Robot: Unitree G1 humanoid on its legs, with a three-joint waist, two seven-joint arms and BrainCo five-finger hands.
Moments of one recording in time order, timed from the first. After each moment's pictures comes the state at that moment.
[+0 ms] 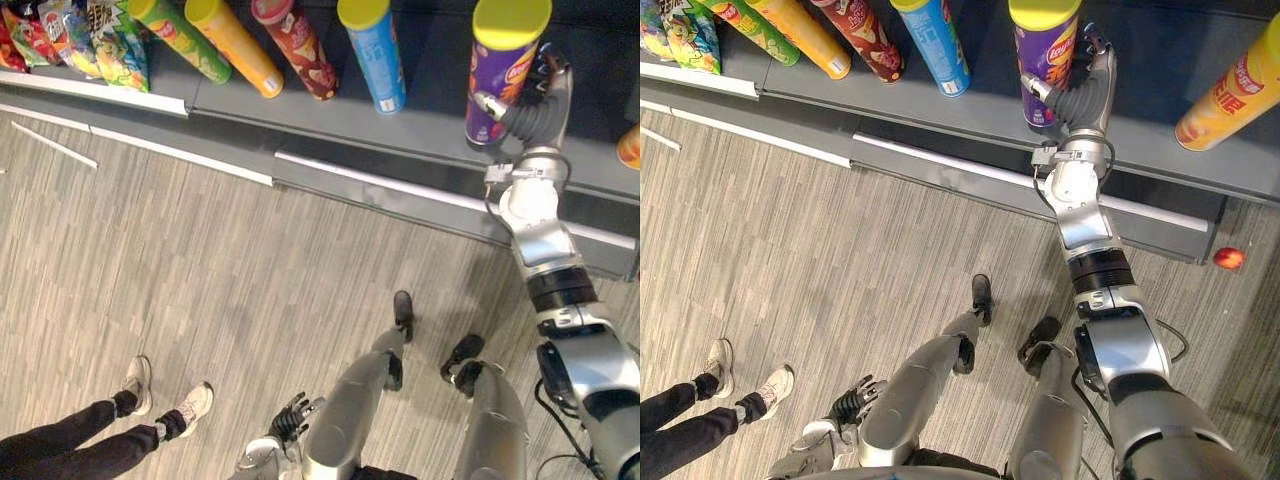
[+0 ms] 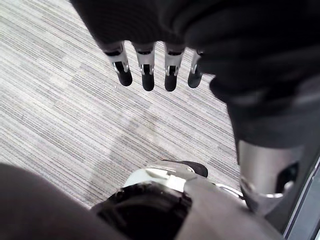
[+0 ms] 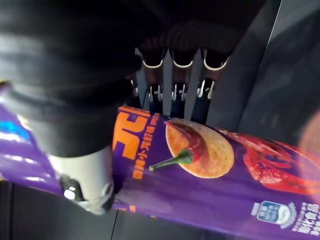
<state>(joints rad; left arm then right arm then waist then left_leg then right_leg) 0.05 0.16 -0.27 0.88 -0.50 -0.06 -0.09 -0.92 -0.42 0.08 0.53 -0.16 -0.21 -0.52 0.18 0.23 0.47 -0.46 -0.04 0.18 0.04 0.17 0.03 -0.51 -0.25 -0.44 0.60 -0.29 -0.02</state>
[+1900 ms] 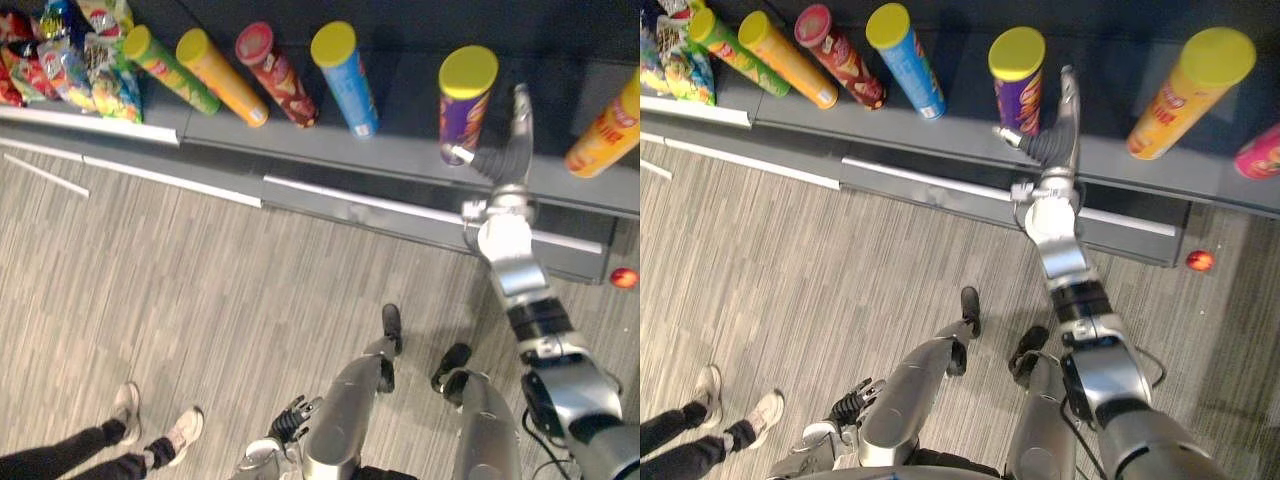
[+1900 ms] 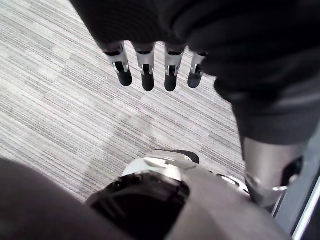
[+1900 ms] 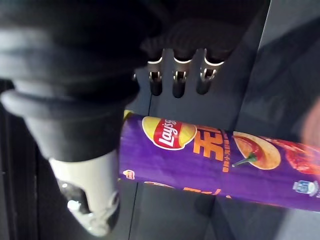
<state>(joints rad) 0.06 0.16 -0.23 0.89 -0.50 -0.03 -0.09 -0.70 -0.29 0.11 0.40 -0.16 -0.25 -0.44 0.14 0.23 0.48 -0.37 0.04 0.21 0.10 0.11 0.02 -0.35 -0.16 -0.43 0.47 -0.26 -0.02</state>
